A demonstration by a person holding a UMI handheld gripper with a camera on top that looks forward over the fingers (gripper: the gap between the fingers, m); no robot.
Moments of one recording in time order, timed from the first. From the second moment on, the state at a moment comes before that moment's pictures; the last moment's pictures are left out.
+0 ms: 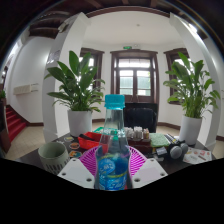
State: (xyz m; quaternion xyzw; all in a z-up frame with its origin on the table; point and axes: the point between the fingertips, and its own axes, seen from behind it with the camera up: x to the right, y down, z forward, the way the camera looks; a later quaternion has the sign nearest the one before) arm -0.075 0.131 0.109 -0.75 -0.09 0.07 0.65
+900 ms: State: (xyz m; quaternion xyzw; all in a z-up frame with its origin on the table) arm -0.012 -0.088 0.154 -0.80 0.03 -0.02 0.61
